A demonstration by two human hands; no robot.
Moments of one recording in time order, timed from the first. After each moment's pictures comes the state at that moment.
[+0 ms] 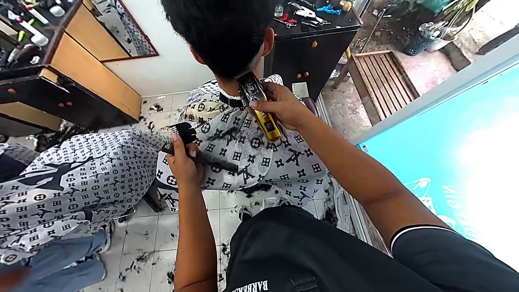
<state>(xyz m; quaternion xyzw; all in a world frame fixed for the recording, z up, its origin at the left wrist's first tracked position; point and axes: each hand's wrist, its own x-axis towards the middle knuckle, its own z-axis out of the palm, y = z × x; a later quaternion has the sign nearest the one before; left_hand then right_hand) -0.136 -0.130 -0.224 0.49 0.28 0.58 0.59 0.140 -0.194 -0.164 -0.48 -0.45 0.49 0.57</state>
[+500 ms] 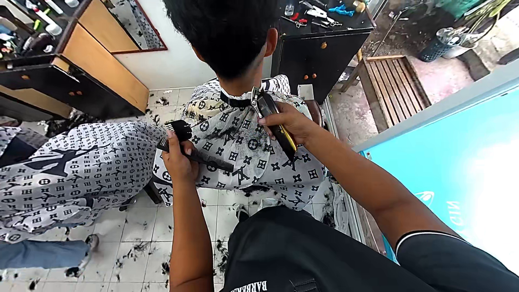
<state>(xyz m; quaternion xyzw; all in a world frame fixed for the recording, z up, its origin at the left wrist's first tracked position) -0.135 -0.134 -0.224 0.48 0.31 0.59 0.58 0.152 -0.217 -0.179 -0.45 -0.37 0.62 0.53</state>
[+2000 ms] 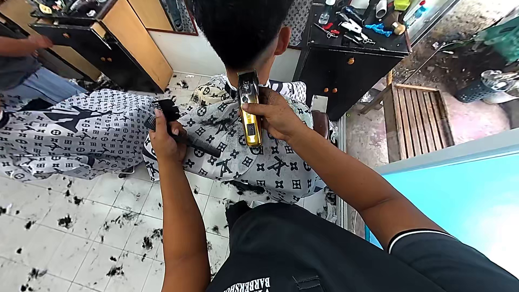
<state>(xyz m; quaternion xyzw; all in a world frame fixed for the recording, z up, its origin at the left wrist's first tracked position) -0.130 -0.136 -0.227 0.45 0.31 0.65 0.52 0.141 -0.193 -0.168 -0.42 -0.39 0.61 0.55</state>
